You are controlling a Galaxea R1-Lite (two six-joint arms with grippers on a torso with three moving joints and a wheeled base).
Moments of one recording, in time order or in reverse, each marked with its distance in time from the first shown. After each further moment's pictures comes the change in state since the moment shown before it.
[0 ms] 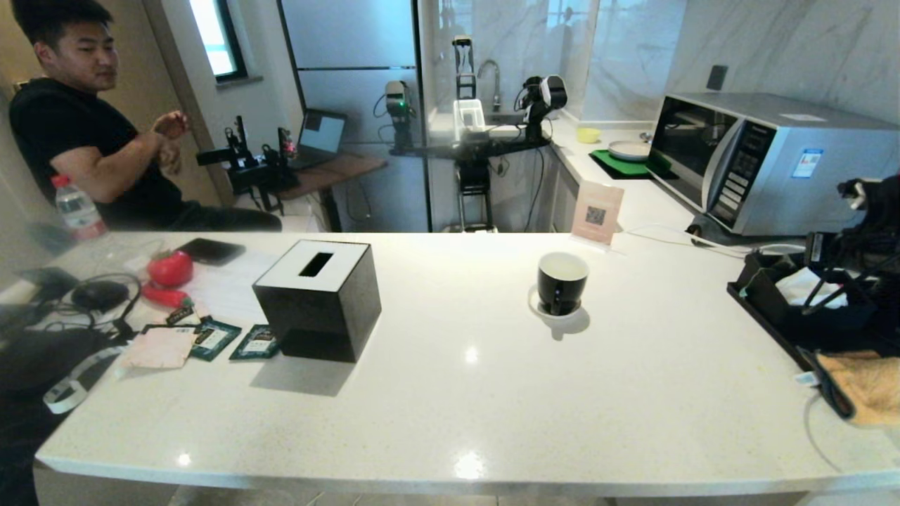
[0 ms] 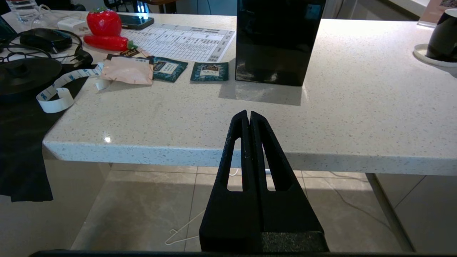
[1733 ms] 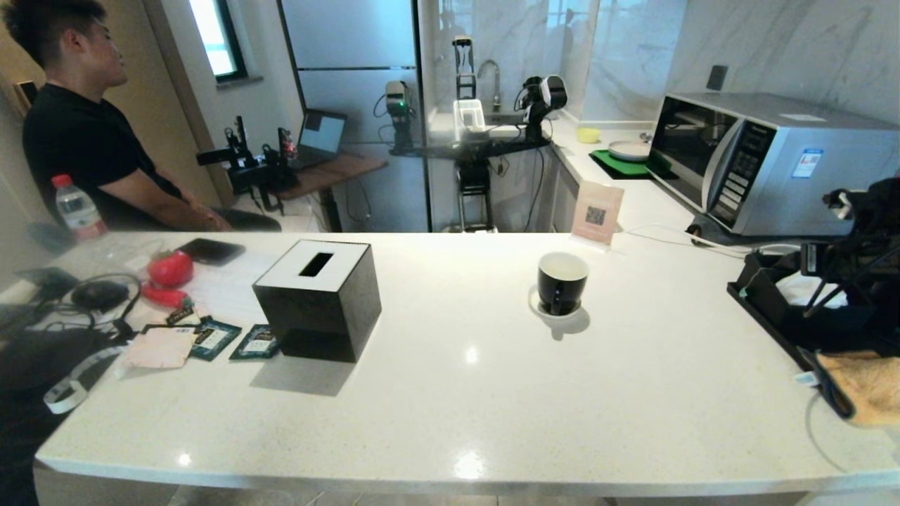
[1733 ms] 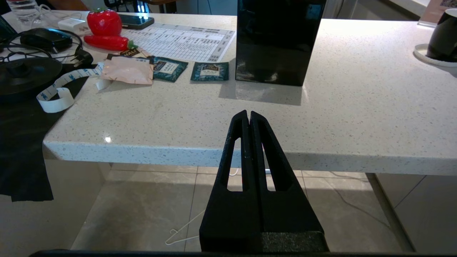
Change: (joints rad) left arm 0.000 0.000 0.000 0.000 0.001 0.000; right arm -0.002 0.049 -0.109 0.191 -0.001 -0.069
